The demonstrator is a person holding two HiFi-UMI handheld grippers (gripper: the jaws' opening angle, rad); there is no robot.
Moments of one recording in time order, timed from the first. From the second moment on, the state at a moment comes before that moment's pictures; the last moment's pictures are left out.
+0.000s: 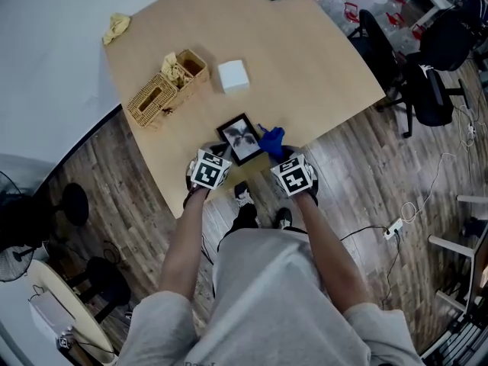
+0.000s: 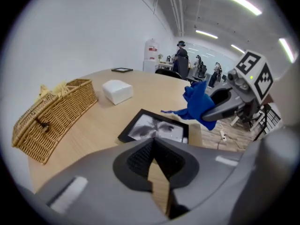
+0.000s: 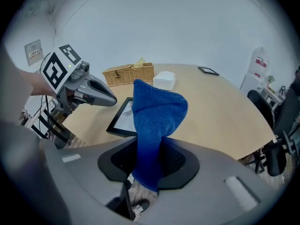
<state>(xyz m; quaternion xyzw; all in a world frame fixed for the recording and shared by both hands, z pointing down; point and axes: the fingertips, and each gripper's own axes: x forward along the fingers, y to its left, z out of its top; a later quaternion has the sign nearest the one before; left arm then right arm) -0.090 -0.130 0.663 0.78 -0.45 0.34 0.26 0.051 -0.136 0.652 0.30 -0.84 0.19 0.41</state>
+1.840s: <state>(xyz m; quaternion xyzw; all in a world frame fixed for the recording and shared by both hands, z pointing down) 0.000 0.055 0.561 0.70 -0.65 0.16 0.25 0.129 -0.011 0.564 0.22 -0.93 0.18 0.22</state>
